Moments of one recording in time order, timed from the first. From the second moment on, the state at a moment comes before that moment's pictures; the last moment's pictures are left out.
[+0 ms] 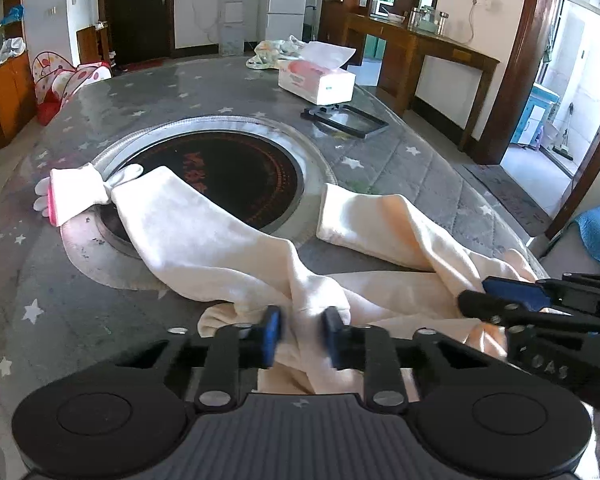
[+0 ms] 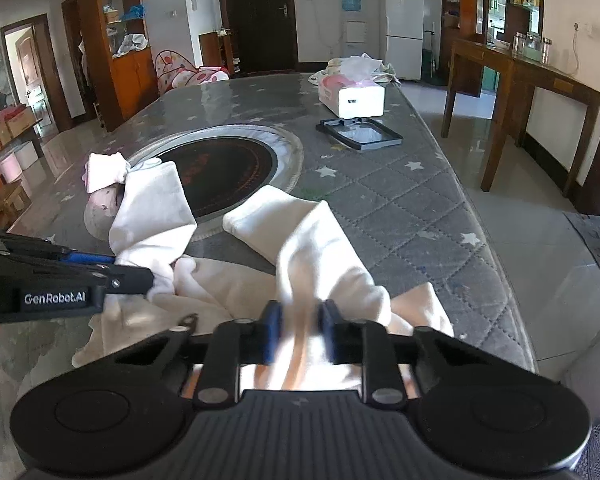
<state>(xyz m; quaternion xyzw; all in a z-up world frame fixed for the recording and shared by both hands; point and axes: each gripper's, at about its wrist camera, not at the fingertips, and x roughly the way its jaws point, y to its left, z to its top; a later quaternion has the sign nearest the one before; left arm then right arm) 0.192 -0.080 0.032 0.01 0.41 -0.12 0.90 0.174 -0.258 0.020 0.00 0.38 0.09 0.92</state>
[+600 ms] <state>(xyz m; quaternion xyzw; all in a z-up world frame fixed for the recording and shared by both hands) 0.141 -0.058 0.068 0.00 0.38 -0.14 0.92 0.130 -0.262 0.053 0.01 0.34 0.12 0.93</state>
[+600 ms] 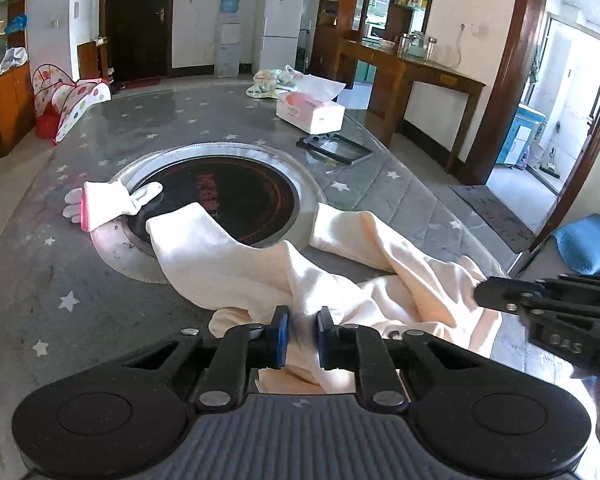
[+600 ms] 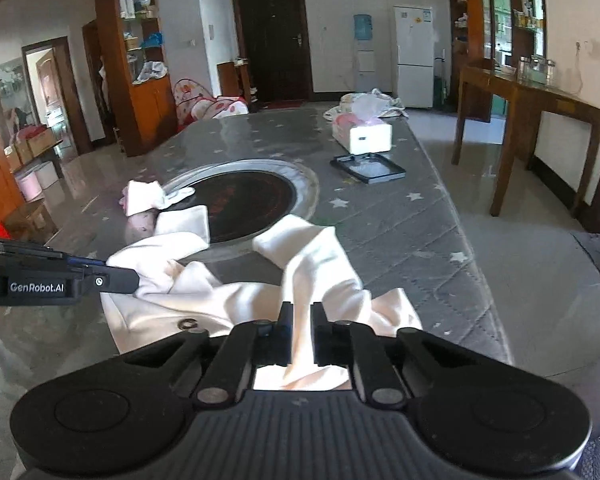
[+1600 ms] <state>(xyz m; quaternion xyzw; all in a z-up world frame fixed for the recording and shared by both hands) 0.148 -0.045 0.061 0.00 0.38 -0.14 0.91 0.137 -0.252 0.068 0.00 0.31 0.12 0.94</state>
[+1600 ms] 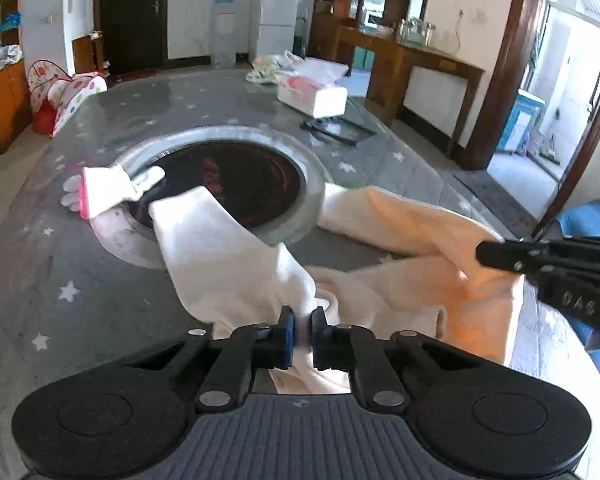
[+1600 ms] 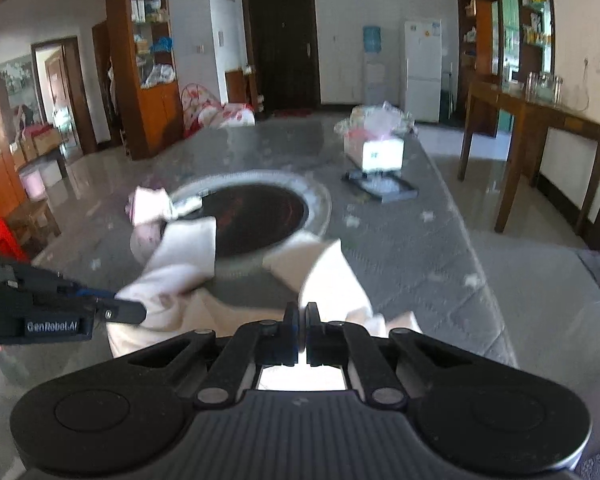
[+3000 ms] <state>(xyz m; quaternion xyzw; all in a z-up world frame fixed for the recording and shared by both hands) -0.066 0.046 0.107 0.03 0.35 -0.18 0.92 -0.049 -0.235 0.138 -0.08 0.29 0.28 0.91</state>
